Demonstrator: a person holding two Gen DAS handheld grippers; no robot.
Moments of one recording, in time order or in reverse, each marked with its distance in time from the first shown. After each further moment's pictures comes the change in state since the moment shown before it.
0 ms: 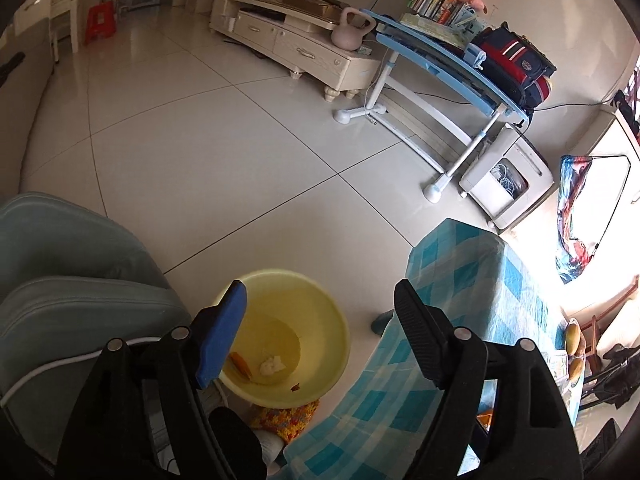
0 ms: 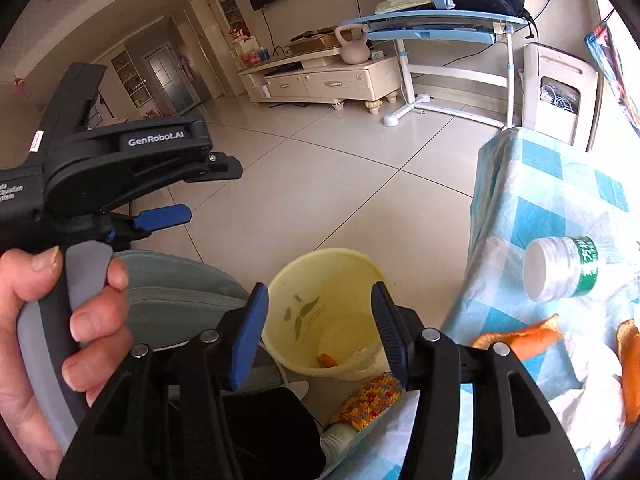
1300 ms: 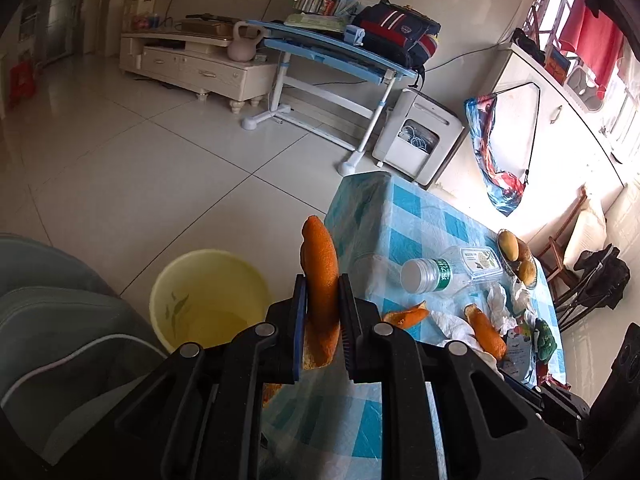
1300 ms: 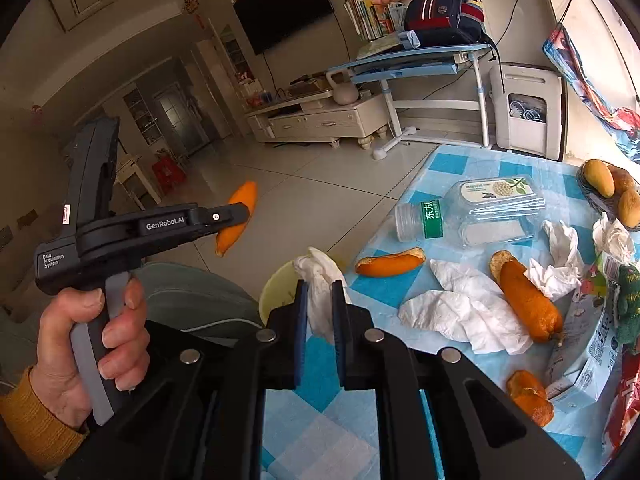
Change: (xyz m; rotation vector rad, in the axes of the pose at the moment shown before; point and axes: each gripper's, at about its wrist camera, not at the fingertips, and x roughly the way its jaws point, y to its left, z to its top) left arm -0.070 -0.051 -0.070 0.211 -0.015 -0.216; right arm -0.089 -0.037 -0.029 0.016 -0.089 0.085
